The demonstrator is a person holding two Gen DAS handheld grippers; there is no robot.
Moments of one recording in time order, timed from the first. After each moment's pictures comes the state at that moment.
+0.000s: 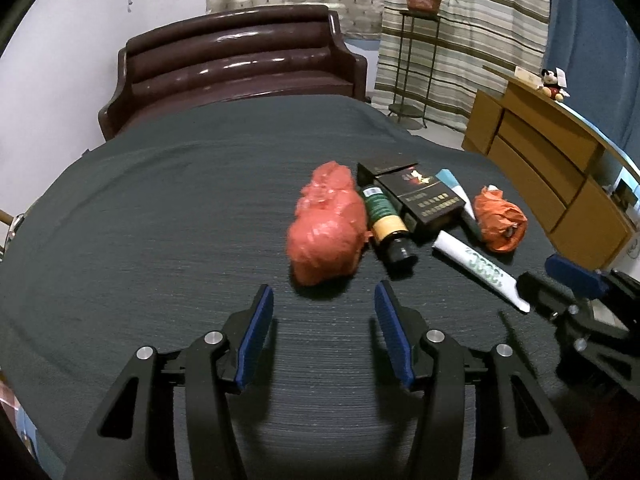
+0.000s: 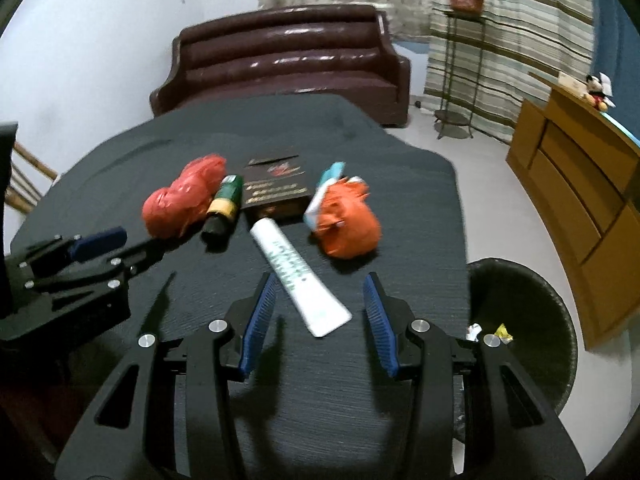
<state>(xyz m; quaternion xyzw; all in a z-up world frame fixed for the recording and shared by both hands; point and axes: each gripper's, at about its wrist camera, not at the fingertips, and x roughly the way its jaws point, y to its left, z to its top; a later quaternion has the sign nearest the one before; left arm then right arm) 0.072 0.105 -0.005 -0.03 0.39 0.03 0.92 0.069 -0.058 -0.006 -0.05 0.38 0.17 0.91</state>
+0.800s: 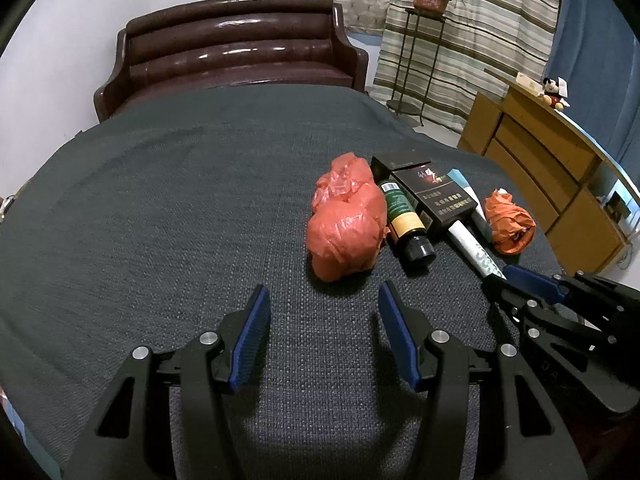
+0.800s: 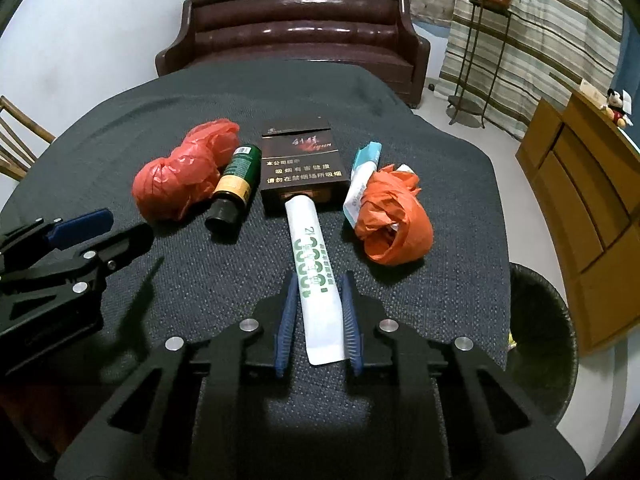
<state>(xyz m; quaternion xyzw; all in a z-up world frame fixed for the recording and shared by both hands) 0.074 0.127 -0.012 -0.06 0.40 0.01 0.91 0.088 -0.023 -0.018 -0.09 0.42 0.17 0.89</state>
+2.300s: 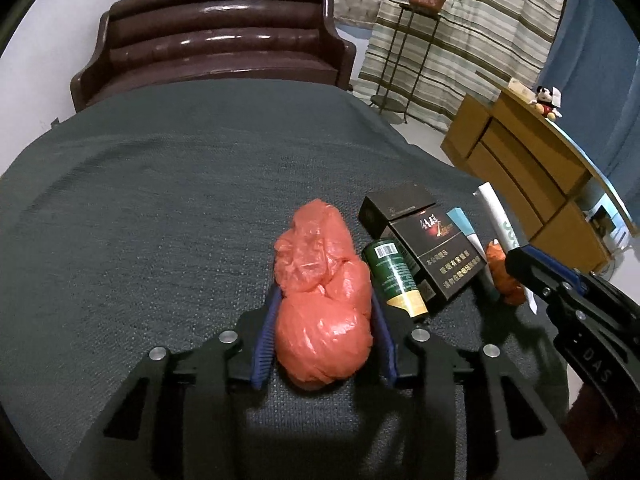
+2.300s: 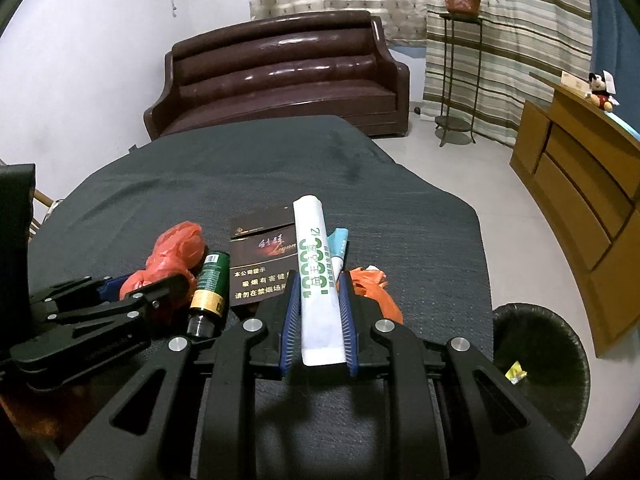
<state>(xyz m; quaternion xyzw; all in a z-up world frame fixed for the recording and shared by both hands) 0.118 0.131 -0.012 -0.09 0.42 -0.03 0.90 0.129 -0.043 0.003 -0.02 0.36 0.16 0.92</state>
